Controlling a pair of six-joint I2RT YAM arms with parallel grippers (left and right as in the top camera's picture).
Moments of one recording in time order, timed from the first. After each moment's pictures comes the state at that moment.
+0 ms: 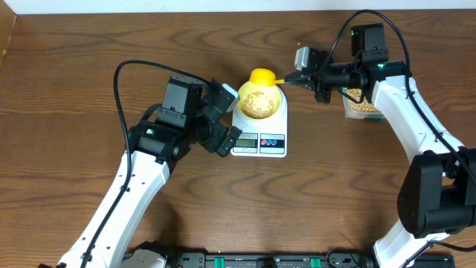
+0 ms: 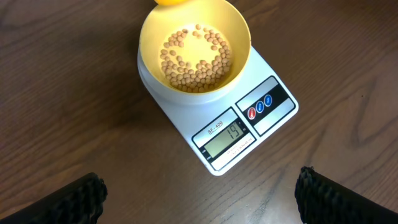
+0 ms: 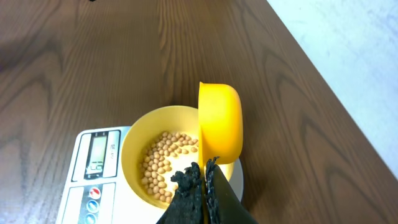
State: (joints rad) left arm -0.34 1.31 1.09 -0.71 0.26 0.28; right arm 0.13 1.85 1.42 -0.52 -0.99 -1.05
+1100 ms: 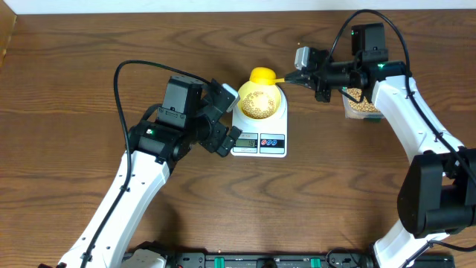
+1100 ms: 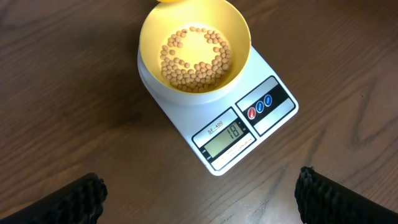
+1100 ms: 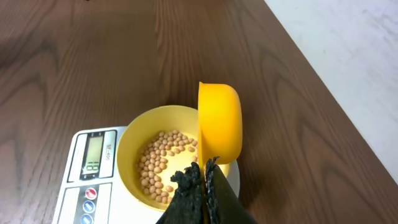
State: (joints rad) left arm -0.34 1.31 1.09 -0.71 0.26 0.28; right arm 0.13 1.85 1.42 -0.50 -0.98 -1.04
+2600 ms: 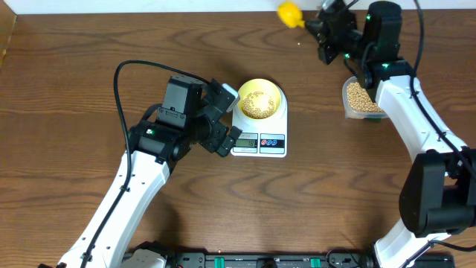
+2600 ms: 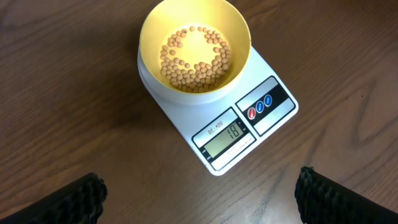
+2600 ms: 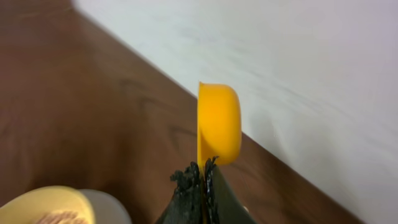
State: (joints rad) left arm -0.34 1.31 1.09 -0.71 0.26 0.28; right arm 0.10 1.85 1.41 0.06 -0.59 -0.30
